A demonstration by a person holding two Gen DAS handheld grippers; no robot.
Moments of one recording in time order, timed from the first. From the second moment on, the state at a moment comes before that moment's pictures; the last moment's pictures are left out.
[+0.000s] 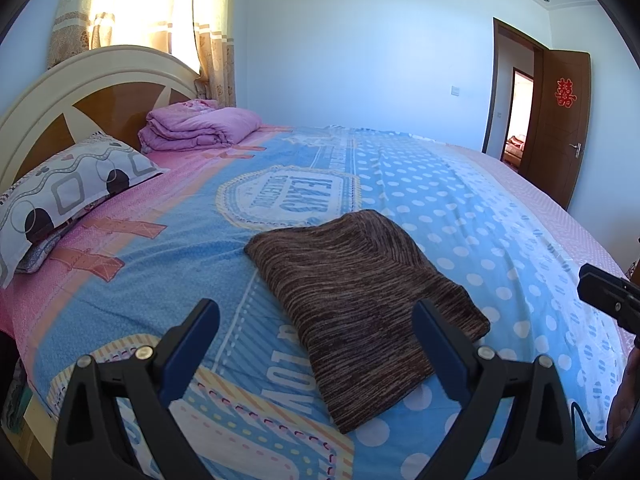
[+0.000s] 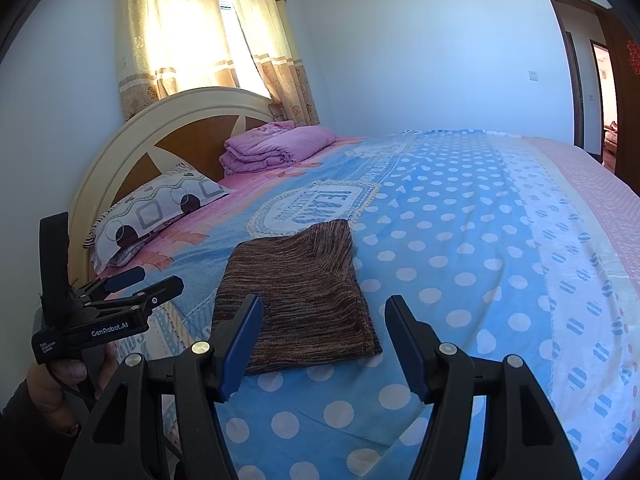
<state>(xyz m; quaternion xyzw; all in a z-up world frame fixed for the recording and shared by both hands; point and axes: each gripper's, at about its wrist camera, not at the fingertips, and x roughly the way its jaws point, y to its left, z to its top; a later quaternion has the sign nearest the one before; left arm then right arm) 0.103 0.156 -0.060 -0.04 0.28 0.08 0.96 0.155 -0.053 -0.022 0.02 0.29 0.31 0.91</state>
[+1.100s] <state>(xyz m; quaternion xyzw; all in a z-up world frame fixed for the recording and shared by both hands) 0.097 0.171 -0.045 -0.06 0.26 0.09 0.96 0.133 -0.052 0.003 0.03 0.24 0.34 0.91</state>
